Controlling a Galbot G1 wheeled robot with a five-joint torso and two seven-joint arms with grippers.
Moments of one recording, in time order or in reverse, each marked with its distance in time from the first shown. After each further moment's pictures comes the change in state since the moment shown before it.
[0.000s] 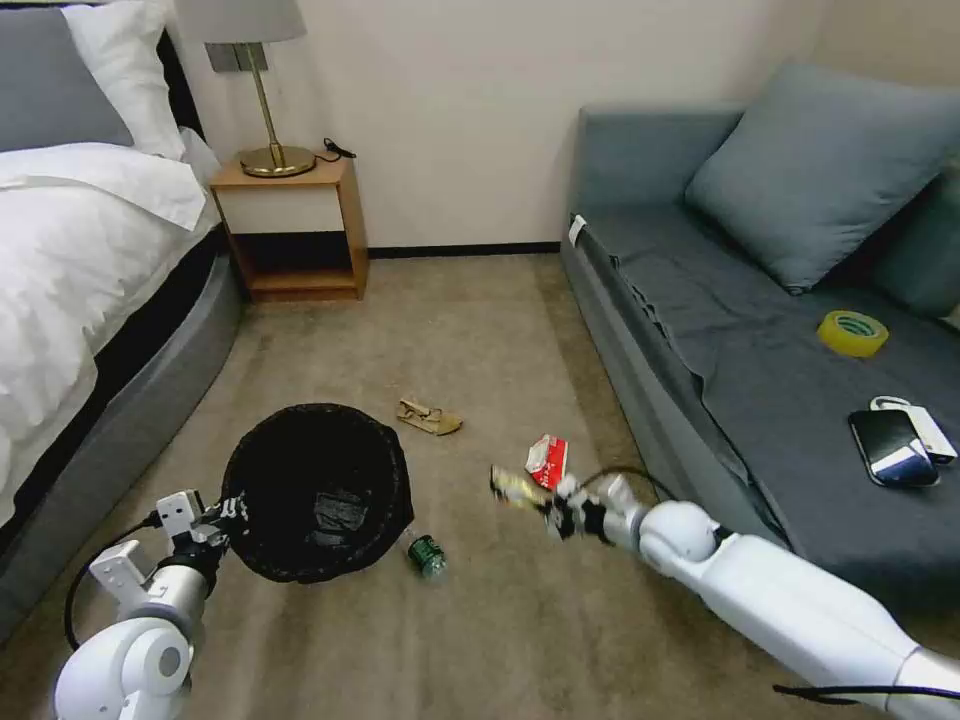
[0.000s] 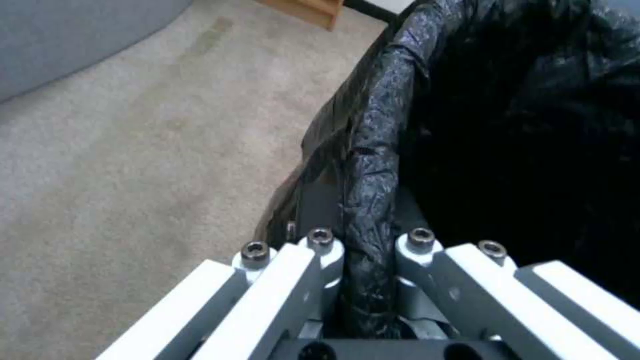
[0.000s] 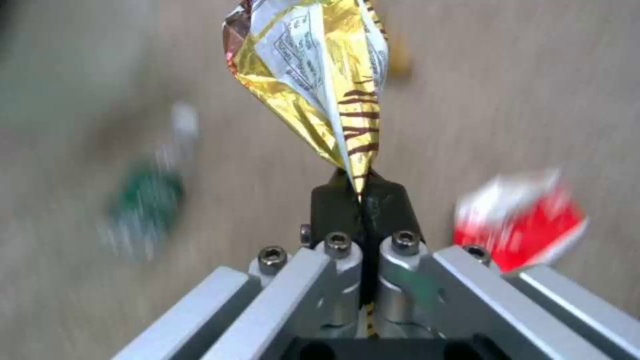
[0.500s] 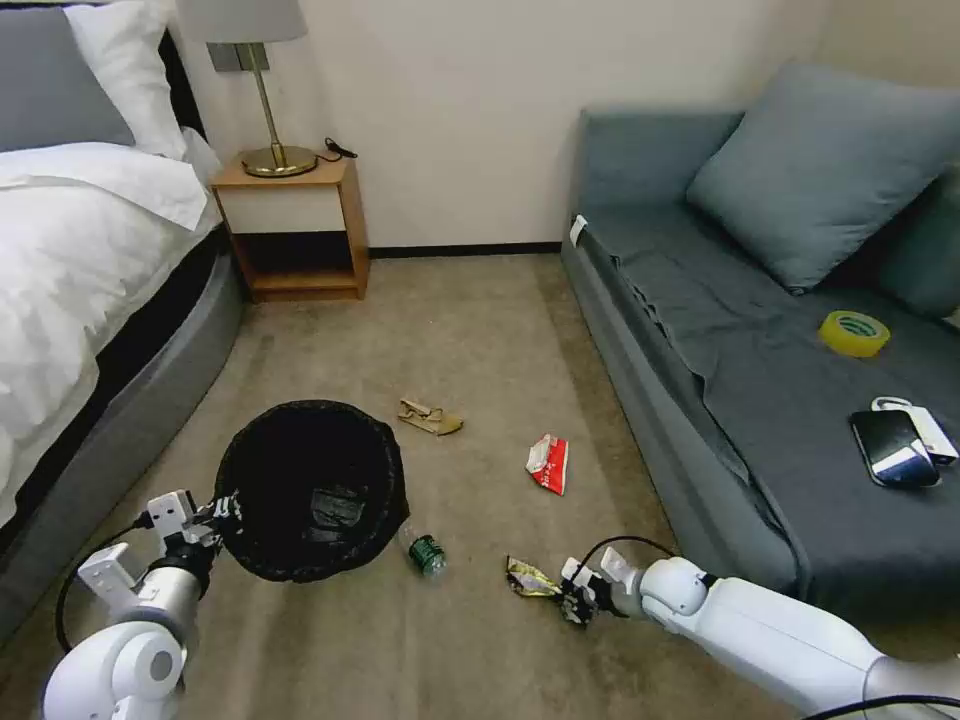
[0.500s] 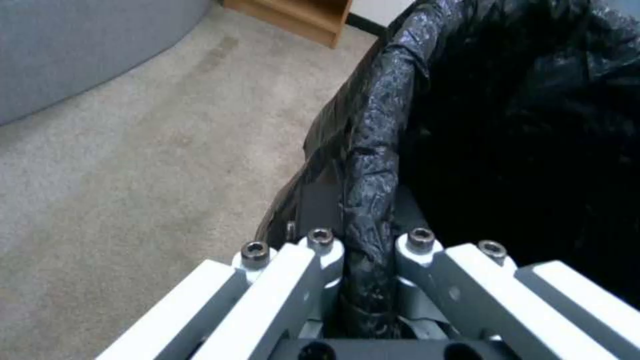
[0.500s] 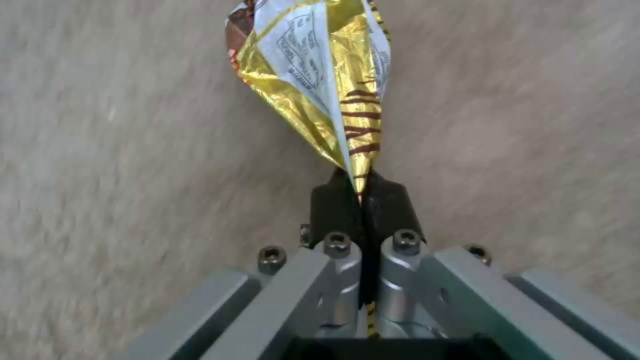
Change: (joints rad) left arm 0.009 -0.008 -0.032 -0.015 -0.002 -0.018 0.012; right arm 0.027 0.039 -0.333 -0.337 -0.151 0.039 -0.135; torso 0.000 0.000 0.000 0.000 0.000
